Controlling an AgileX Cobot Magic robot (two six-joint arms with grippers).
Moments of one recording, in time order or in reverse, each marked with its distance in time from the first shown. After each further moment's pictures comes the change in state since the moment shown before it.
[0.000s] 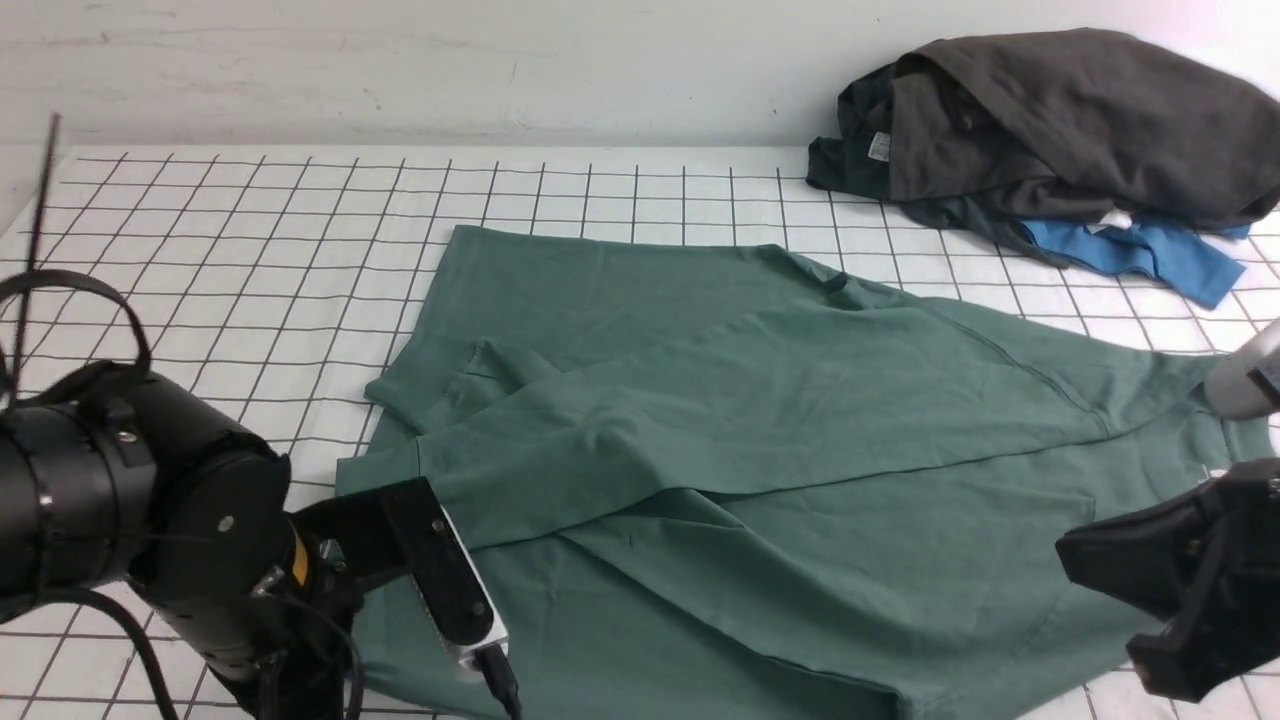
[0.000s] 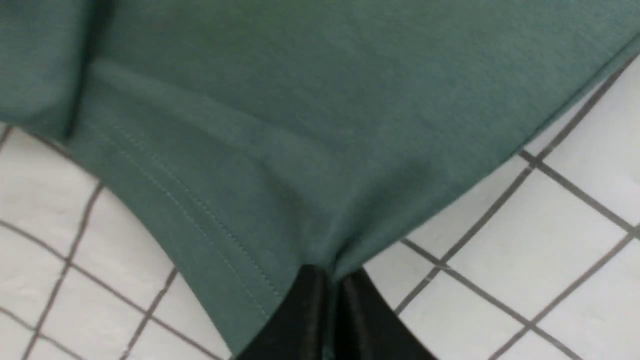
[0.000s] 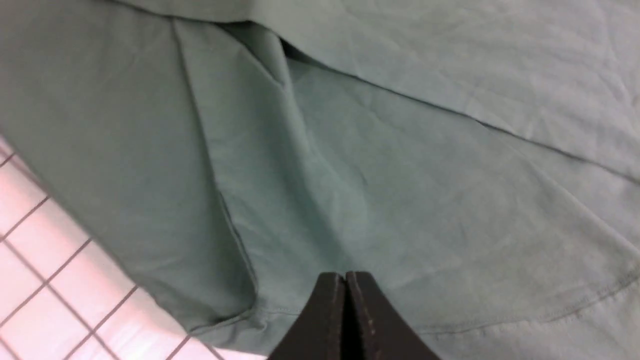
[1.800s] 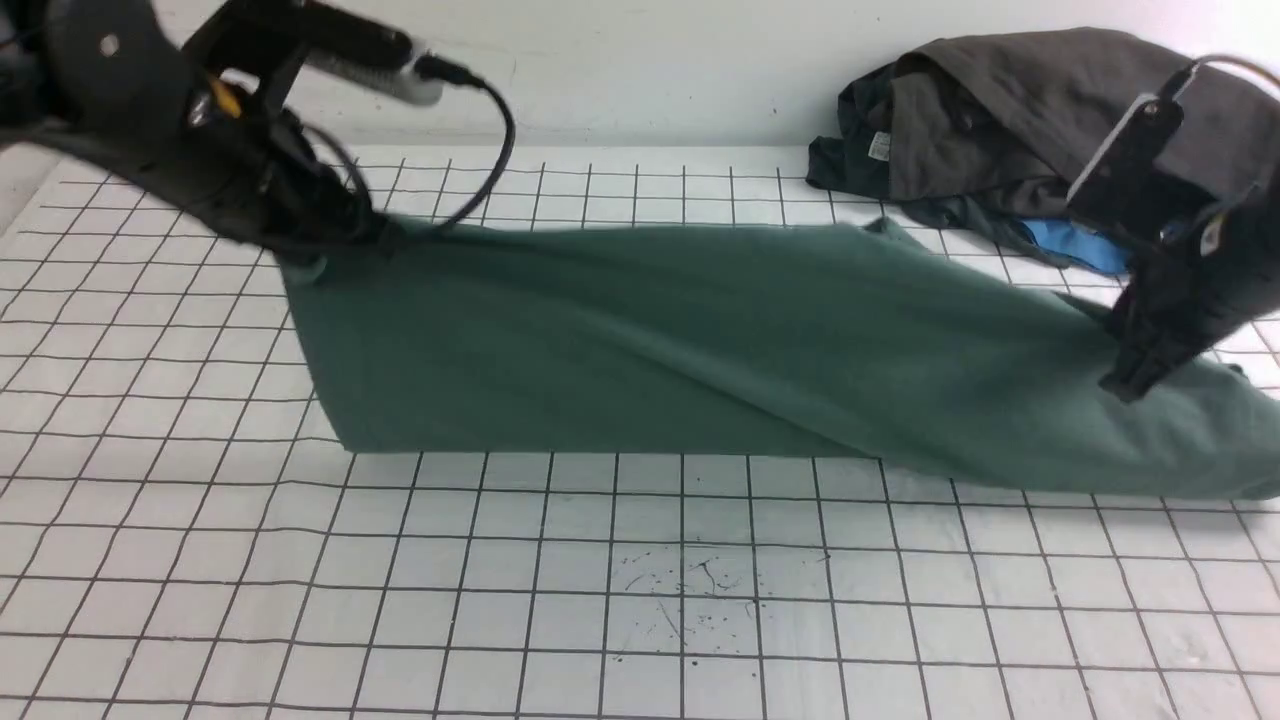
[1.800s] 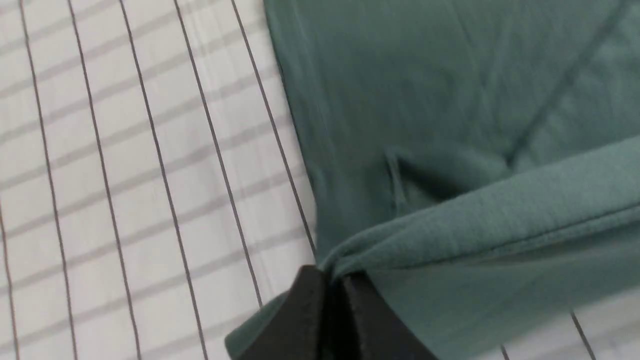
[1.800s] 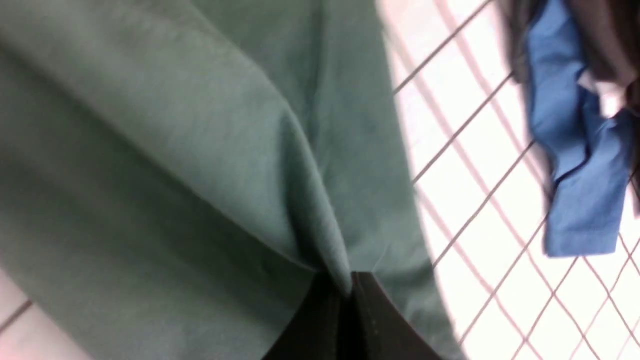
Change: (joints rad) right arm -0.111 0.809 -0.662 -0.789 -0.127 0.243; left arm 0.284 0.315 -0.762 -0.102 -0.109 -0.276
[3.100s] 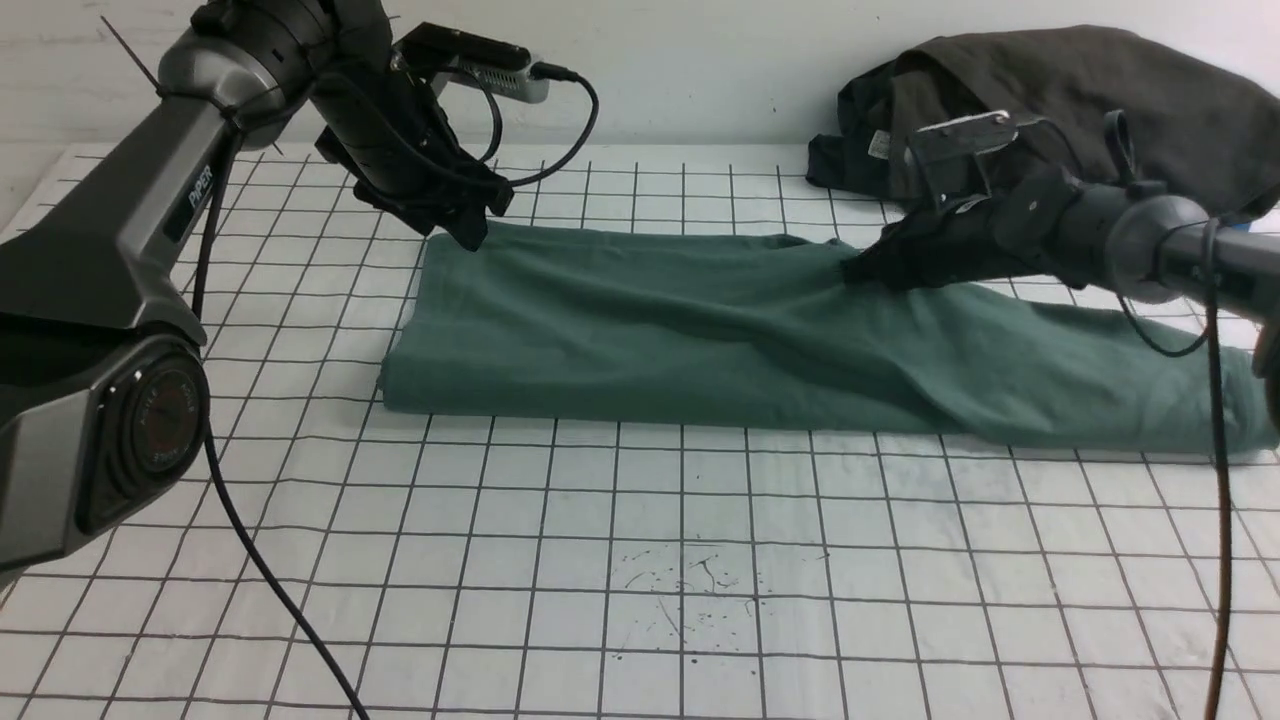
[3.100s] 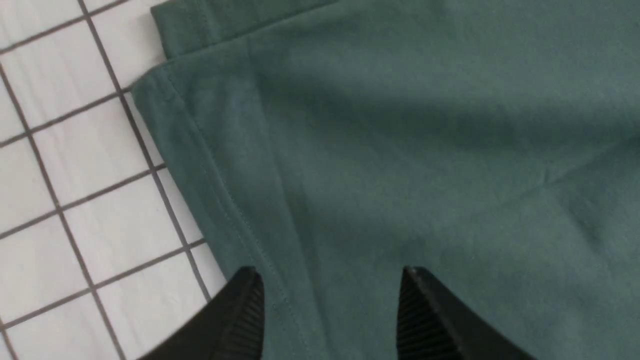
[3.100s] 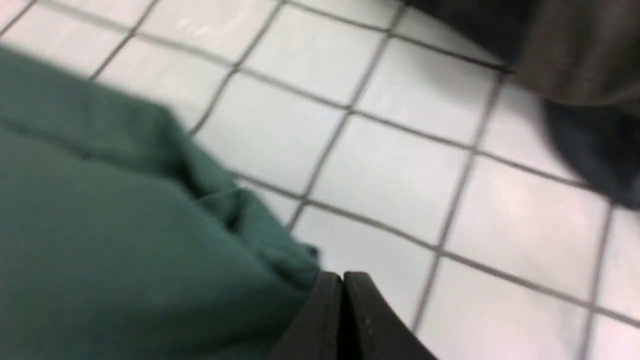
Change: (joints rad) right arm 0.060 0.645 -0.626 0.699 -0.245 0.008; left arm 0.020 0.725 -0.980 -0.158 0.550 0.113
